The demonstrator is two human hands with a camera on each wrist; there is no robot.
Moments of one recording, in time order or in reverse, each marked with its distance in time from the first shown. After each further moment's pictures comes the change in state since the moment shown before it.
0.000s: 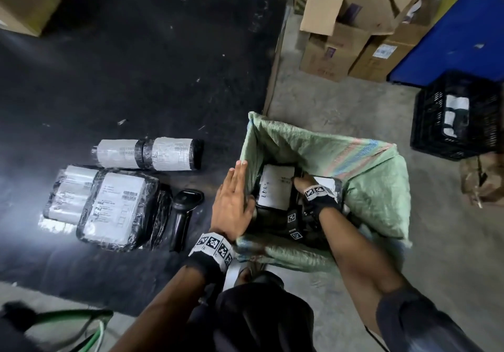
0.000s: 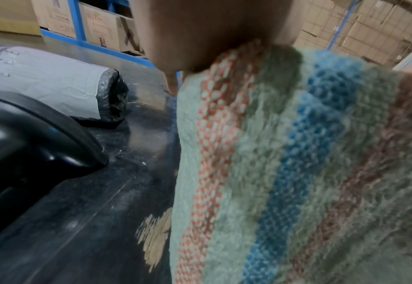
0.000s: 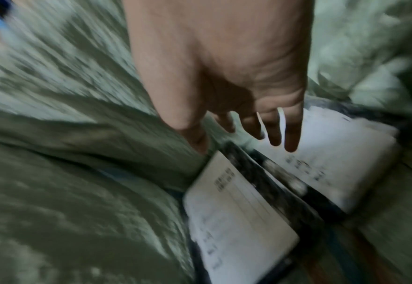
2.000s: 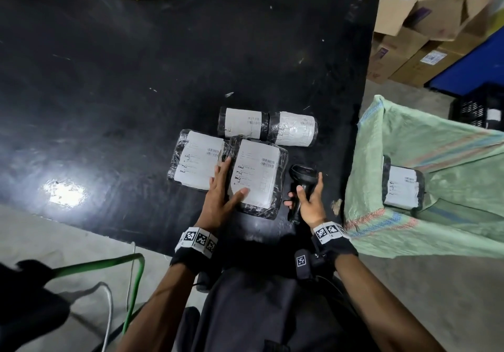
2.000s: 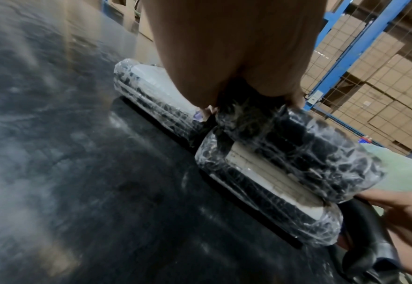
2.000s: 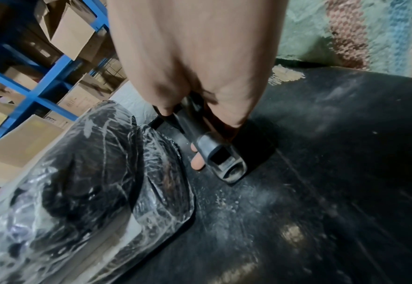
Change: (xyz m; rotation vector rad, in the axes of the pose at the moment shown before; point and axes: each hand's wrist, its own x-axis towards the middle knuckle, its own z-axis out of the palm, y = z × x) left_hand -0.112 -0.334 -0.140 -0.612 0.030 -0.096; right_hand -0.161 -0.094 0.312 0.678 0.065 -0.316
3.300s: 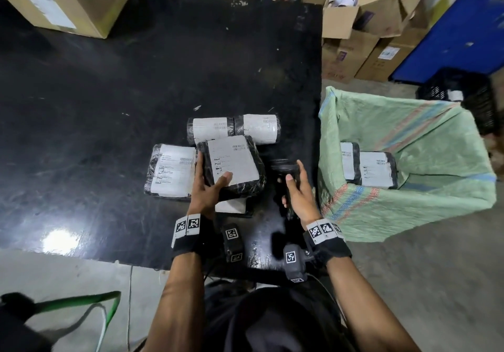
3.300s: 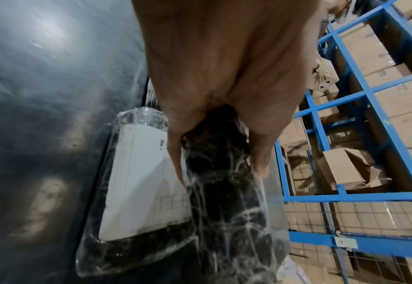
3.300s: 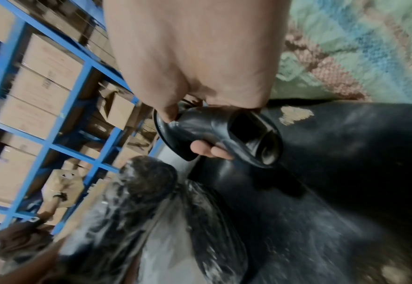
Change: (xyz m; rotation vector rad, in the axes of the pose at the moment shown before) left_hand 0.002 0.073 0.026 -0.652 0.104 -0.273; right_hand -0.058 -0.043 -0.035 0.024 0.012 -0.079
